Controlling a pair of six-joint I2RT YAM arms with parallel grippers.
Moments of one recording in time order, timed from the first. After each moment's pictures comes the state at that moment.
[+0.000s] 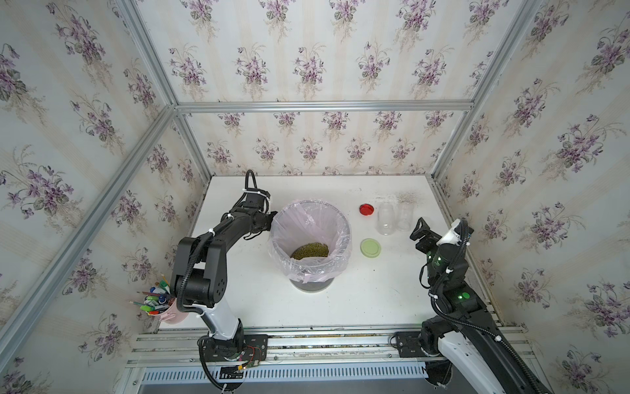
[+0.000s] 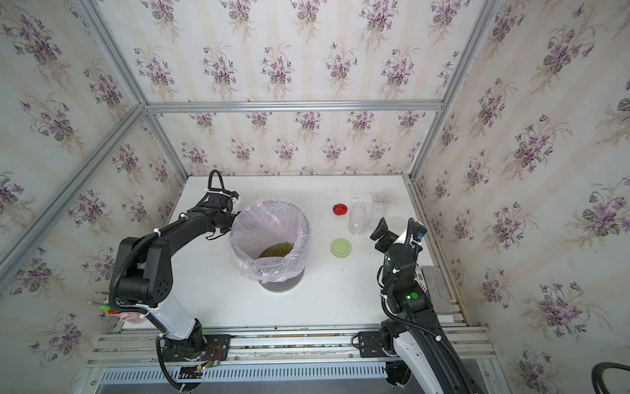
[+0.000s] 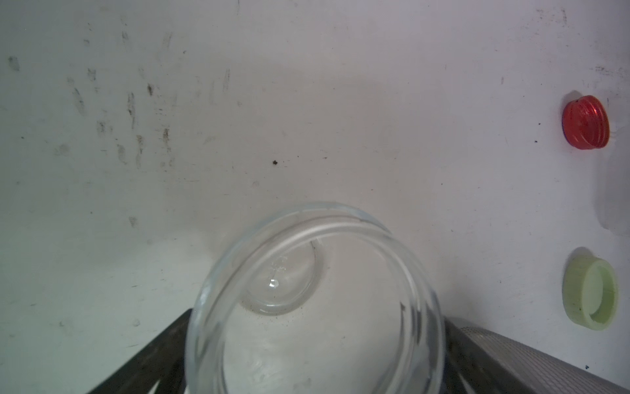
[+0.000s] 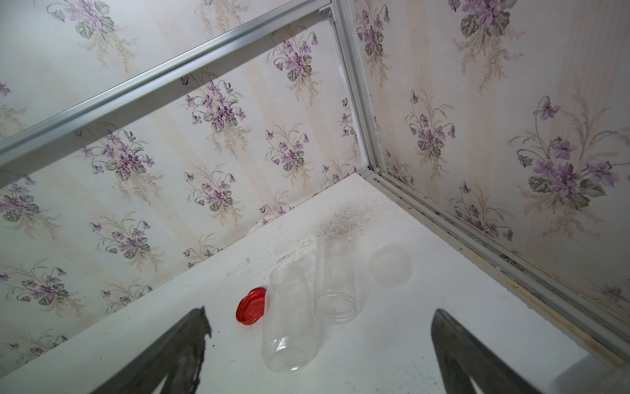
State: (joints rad) left arm -0.12 1.72 1.16 -0.46 0.22 -0.21; right arm 0.29 0.57 0.43 -0.02 0.56 0.47
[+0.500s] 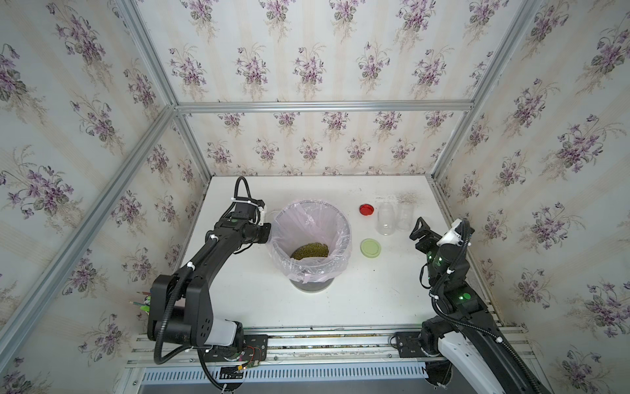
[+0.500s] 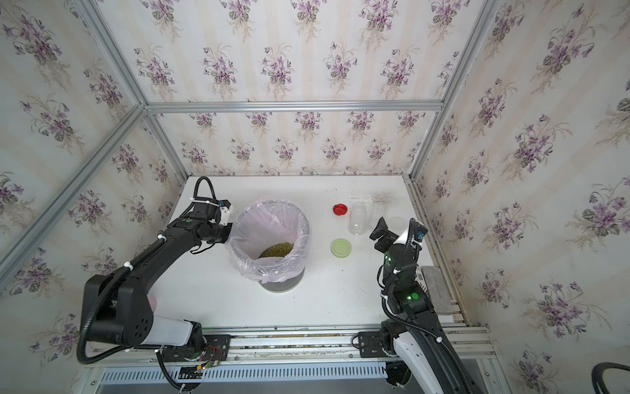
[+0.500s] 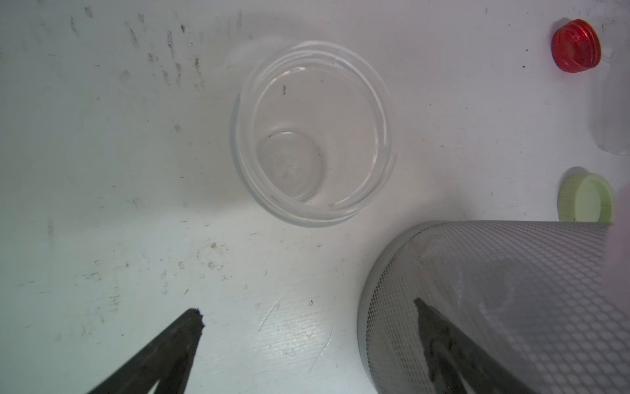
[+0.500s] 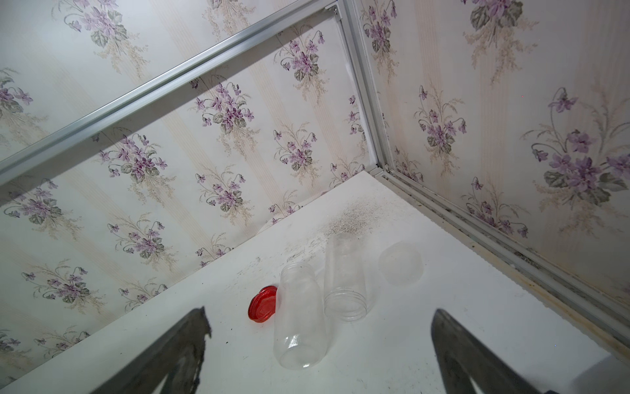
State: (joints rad) left arm -0.10 1.39 0.99 -0.63 0.18 -0.11; right arm 0.29 0.56 0.44 -0.03 0.53 0.50
